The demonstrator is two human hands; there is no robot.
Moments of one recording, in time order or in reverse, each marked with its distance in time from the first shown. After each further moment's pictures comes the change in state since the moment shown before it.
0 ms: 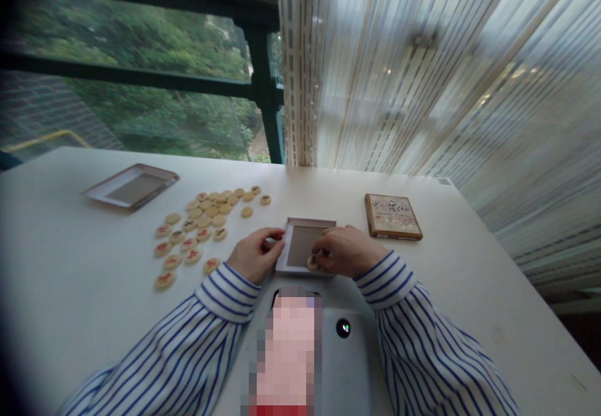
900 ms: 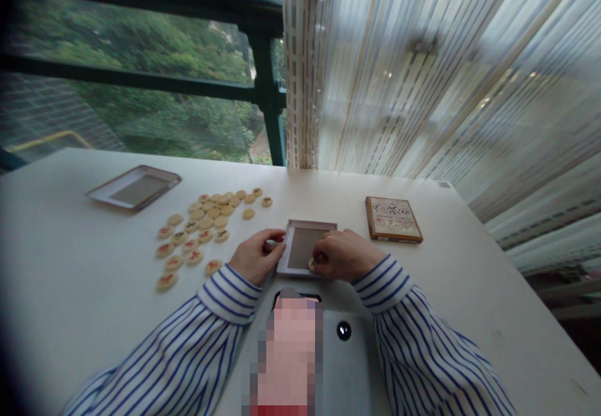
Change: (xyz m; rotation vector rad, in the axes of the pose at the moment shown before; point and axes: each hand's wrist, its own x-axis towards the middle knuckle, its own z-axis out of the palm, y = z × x) left_hand 0.001 -0.001 0.001 -0.030 0.030 0.017; right_hand 0.004 -0.004 0.004 0.005 -0.005 0.007
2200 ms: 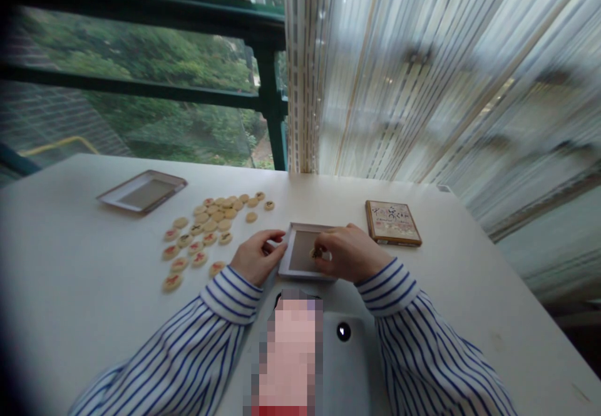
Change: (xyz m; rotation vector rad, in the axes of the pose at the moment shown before) left_hand 0.002 0.000 -0.001 0.014 0.042 -0.007; right_hand -0.010 -0.009 -0.016 -0.055 0.143 0.051
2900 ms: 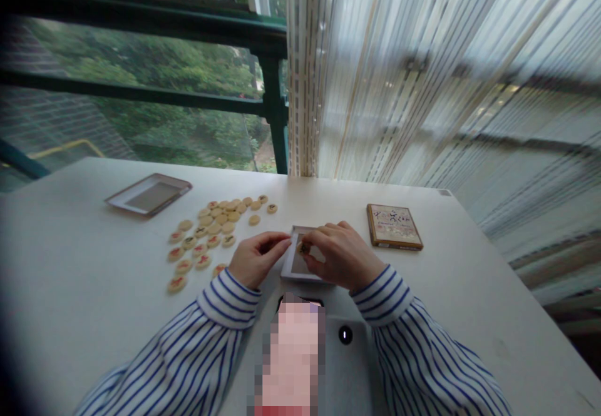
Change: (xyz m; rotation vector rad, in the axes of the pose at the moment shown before) left_hand 0.000 0.016 -0.010 -0.334 -0.034 -0.047; right_hand 0.004 -0.015 0.007 0.055 0.281 -0.094
